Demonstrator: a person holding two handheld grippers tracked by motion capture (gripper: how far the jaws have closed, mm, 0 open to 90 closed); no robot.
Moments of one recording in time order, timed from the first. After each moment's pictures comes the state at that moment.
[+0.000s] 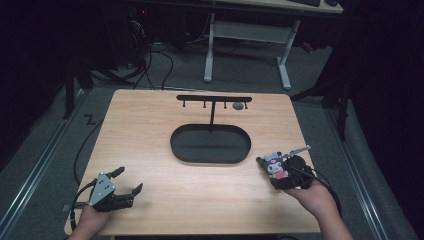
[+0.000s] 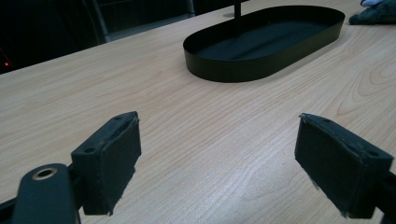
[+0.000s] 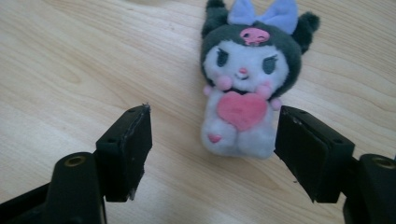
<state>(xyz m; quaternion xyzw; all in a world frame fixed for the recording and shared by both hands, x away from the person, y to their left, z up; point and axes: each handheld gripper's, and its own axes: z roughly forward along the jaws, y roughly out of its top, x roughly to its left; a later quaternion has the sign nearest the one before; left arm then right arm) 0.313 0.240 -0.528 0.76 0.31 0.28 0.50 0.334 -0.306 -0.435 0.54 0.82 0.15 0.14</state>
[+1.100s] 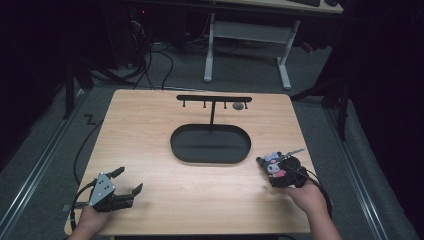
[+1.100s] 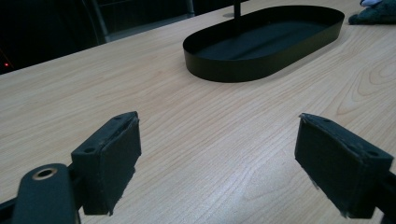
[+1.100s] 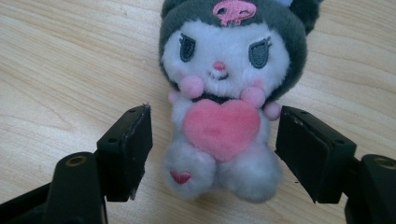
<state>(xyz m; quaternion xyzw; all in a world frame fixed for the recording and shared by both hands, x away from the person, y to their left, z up) 0.313 0.240 -0.528 0.76 0.31 0.28 0.50 0.354 -0.313 -0.478 0.57 0.80 0.13 0.14</state>
